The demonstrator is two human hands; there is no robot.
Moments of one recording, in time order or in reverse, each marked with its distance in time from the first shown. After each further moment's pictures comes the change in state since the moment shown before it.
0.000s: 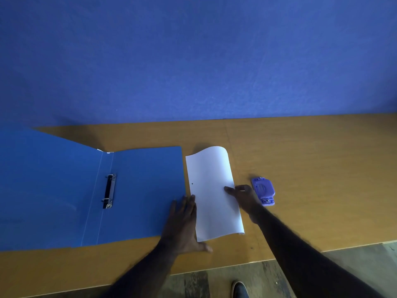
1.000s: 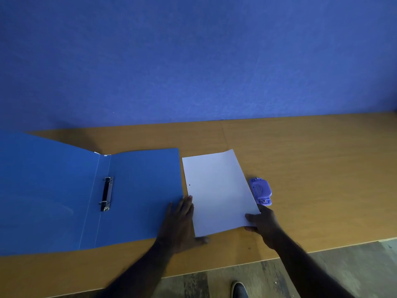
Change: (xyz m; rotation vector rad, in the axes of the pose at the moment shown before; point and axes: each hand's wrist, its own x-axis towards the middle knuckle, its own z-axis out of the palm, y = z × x) left_hand 0.003 -0.004 0.002 -0.022 0.081 -0.006; right_hand -0.043 0.048 -0.036 0.265 0.039 0.053
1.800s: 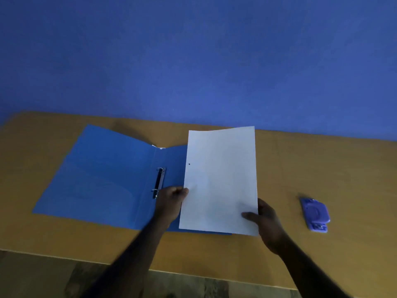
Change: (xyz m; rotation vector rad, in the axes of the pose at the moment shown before) left_hand -0.046 -0.119 -0.067 -1.148 0.468 -0.660; right_hand -0.023 -0.033 0.123 -0.015 -0.407 -0.263
